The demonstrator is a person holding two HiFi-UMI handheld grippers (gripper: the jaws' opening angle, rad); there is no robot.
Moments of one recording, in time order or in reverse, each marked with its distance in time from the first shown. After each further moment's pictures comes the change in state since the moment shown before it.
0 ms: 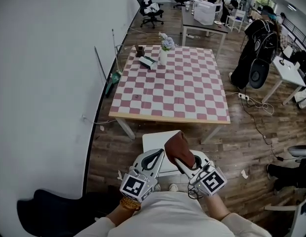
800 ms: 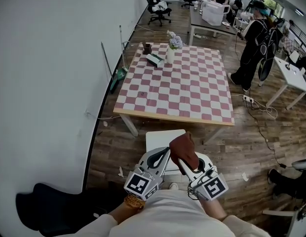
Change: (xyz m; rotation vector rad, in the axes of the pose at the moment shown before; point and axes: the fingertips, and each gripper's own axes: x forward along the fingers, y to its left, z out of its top) left arm 0.004 0.000 0.001 -0.060 -0.047 0.007; right arm 0.000 0.001 0.014 -0.021 -0.103 -0.079
